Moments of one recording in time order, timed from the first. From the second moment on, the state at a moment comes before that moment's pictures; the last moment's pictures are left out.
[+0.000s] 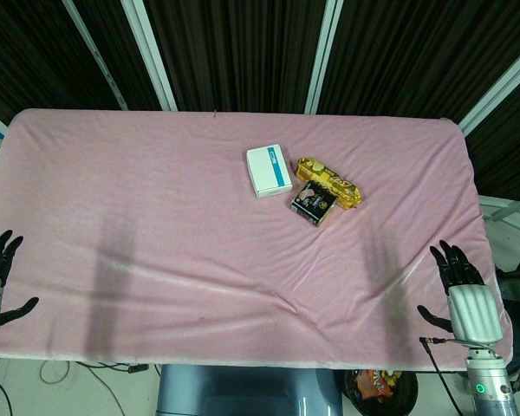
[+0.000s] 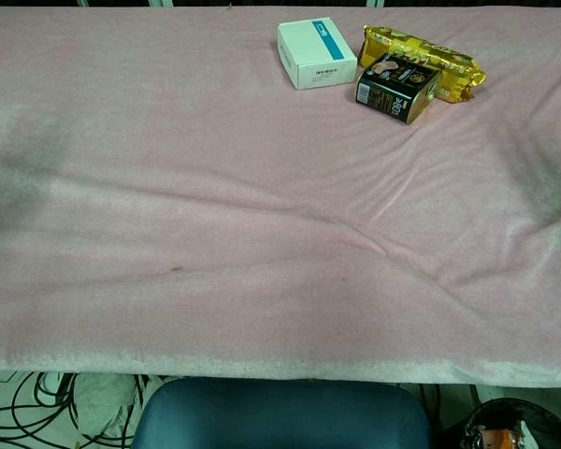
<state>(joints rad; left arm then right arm) -0.08 -1.15 -0.04 -1.55 1.53 1.54 0.06 0.09 -1.26 0.07 -1.61 -1.56 1.54 -0.13</state>
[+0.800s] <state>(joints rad) -0.08 -1.15 -0.05 -1.56 1.52 1.54 0.06 0.09 -1.26 0.08 -1.63 -1.55 1.53 -0.13</state>
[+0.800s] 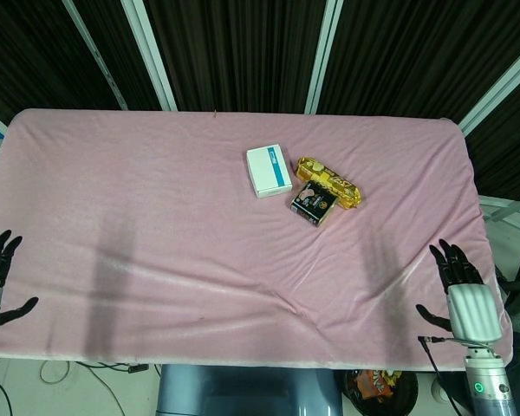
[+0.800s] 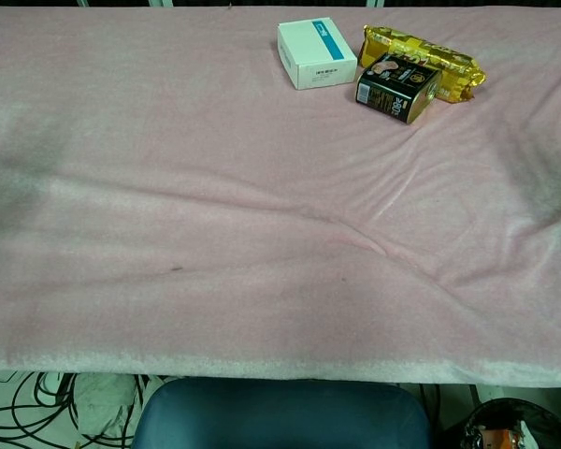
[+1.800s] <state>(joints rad) -0.08 -1.16 -0.07 -1.54 1.44 1.51 0.14 0.75 -1.51 0.50 -1.39 -0.71 0.96 -0.46</state>
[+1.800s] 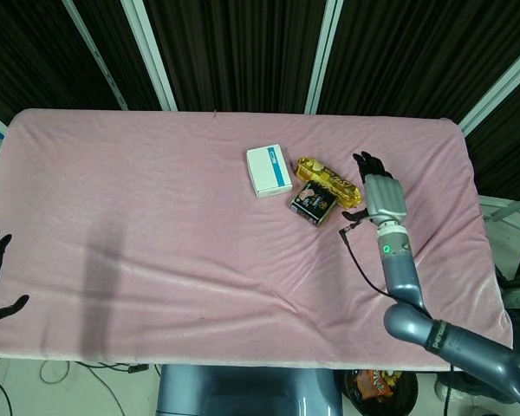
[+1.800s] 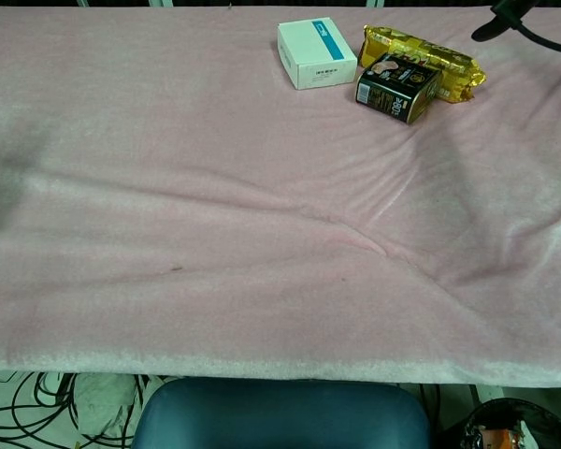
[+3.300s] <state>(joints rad) -0.09 -1.18 -0.10 -1.57 1.33 1.46 0.25 1.16 -2.00 0.53 -0.17 -0.47 0.32 -0.45</state>
